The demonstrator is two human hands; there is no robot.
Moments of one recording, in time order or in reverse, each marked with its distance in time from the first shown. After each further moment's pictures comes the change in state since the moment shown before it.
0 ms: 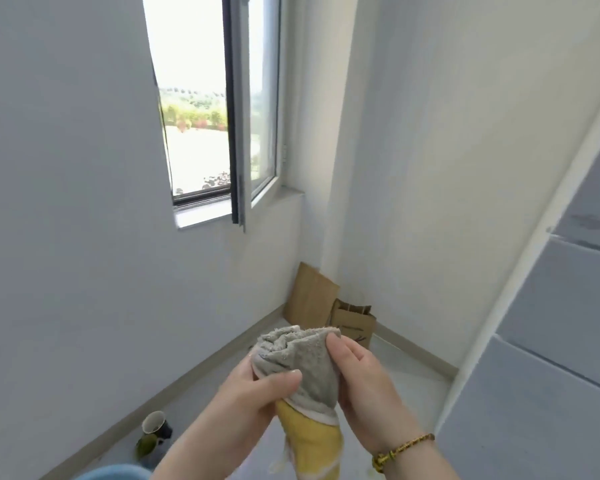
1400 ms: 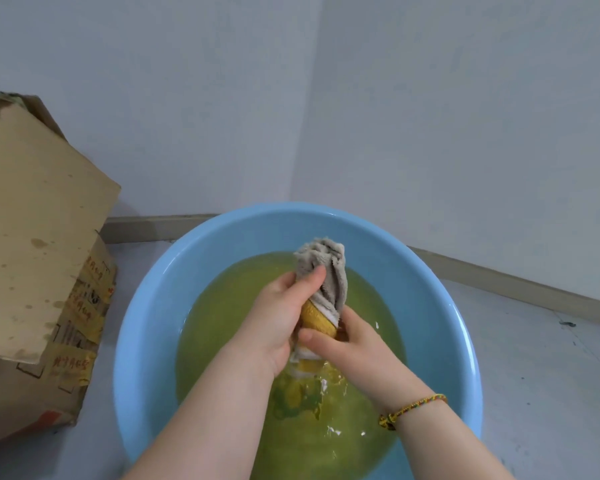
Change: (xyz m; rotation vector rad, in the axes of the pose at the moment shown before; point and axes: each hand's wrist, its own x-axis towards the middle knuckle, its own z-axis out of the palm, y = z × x) left_hand -0.121 -0.387 -0.574 -0.290 1.126 0.414; right_hand 0.204 0.695 0.215 -0.713 -1.037 0.183
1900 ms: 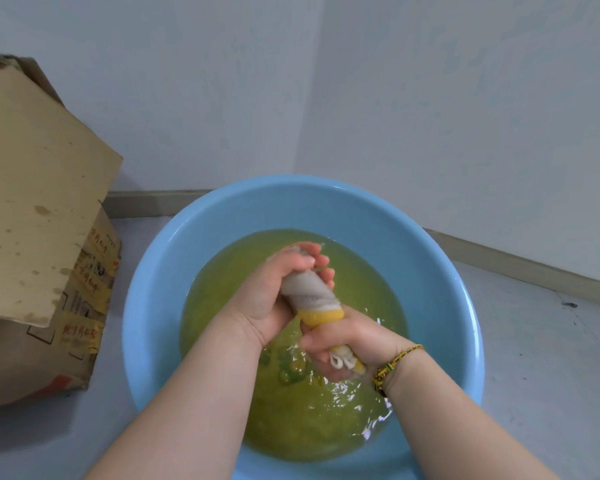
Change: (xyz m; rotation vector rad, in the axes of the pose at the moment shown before) left_hand 0.000 -0.004 -0.017 -0.207 -0.144 0.001; right_hand 0.005 0.007 0.003 0.317 -0.482 0.223
